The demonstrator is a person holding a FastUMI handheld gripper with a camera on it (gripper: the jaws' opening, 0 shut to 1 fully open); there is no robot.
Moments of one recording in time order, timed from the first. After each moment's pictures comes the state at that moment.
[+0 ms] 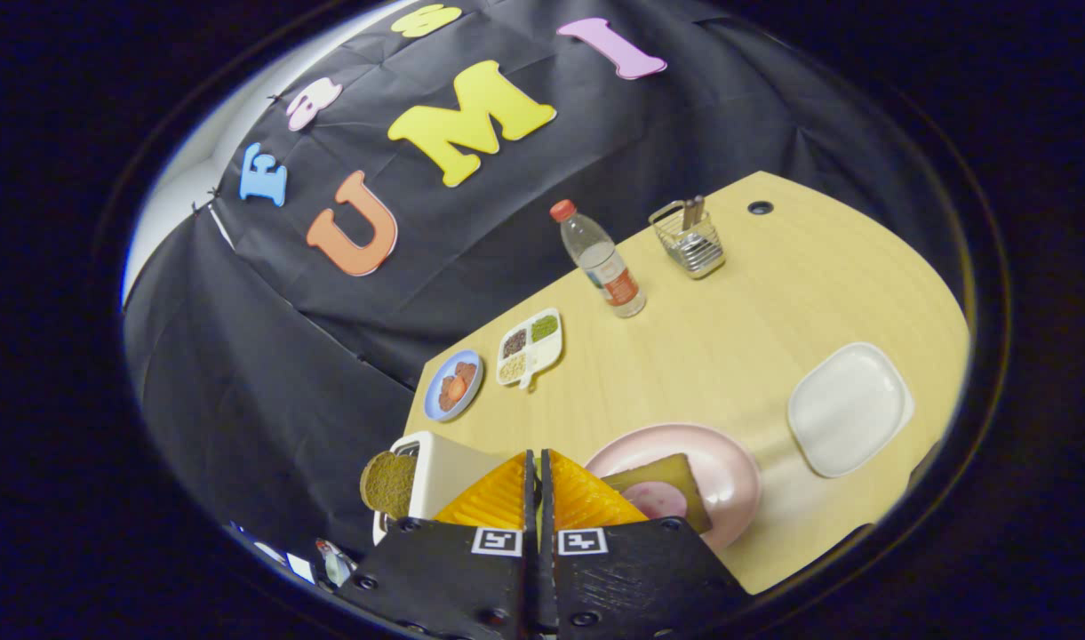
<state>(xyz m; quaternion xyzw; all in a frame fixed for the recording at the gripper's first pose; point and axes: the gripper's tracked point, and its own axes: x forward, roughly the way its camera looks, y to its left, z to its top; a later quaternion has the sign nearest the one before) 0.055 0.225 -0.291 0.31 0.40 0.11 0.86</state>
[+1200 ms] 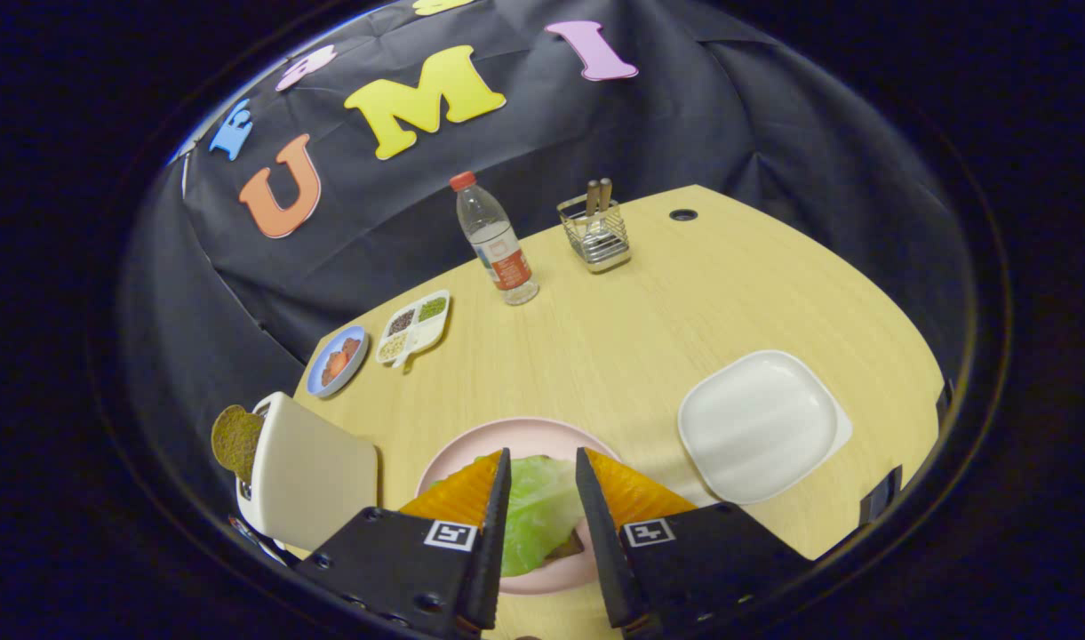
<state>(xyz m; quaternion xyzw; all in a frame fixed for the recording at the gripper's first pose) 0.054 0.130 -0.374 0.19 0.40 -0.01 0.89</state>
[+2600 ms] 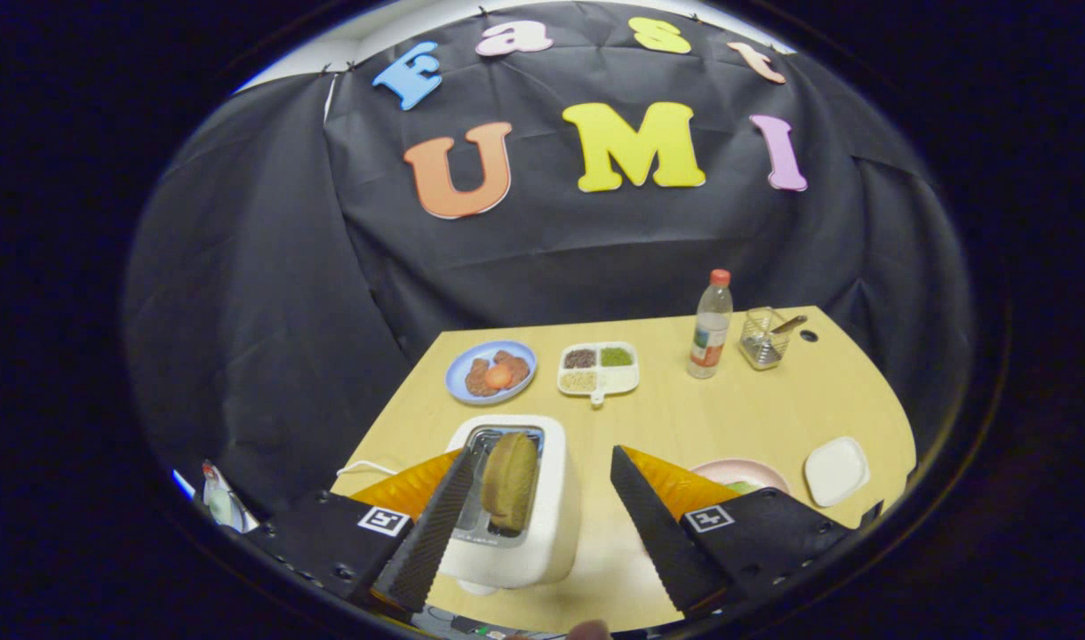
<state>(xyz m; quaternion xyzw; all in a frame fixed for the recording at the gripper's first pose) 0.028 0.413 -0.239 0.06 0.33 0.11 0.93</state>
